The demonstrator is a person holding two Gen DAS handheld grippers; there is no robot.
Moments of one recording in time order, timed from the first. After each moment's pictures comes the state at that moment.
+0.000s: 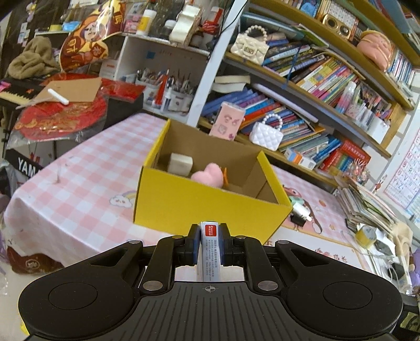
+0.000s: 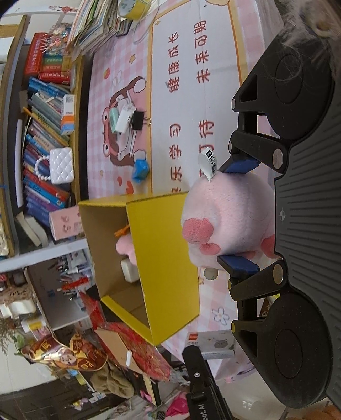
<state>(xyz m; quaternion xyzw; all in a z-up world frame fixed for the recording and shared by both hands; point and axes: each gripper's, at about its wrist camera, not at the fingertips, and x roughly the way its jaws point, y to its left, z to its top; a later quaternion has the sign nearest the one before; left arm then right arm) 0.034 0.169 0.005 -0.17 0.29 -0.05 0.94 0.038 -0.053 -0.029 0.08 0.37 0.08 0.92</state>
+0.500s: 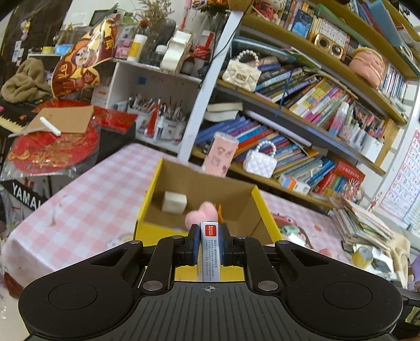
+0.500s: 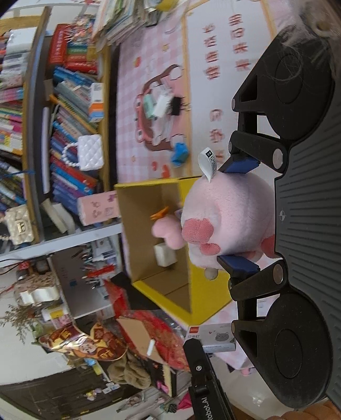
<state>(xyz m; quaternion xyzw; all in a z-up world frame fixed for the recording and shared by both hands) 0.062 0.180 0.038 -0.16 0.24 -0.06 0.96 0.069 -0.041 0.011 0.08 0.32 0.10 0.94</state>
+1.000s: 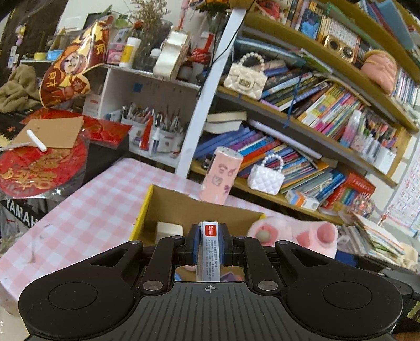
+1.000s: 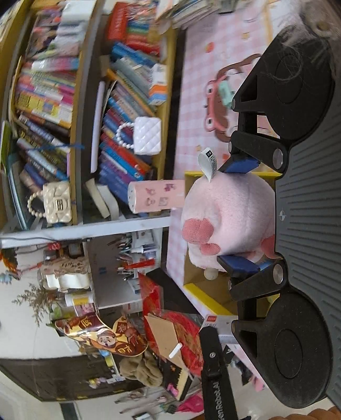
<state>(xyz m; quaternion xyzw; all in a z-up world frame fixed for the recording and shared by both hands) 0.142 0.170 0.040 -0.15 0.24 -0.05 0.96 0.156 -0.027 0.031 0.02 0.24 0.13 0.96</state>
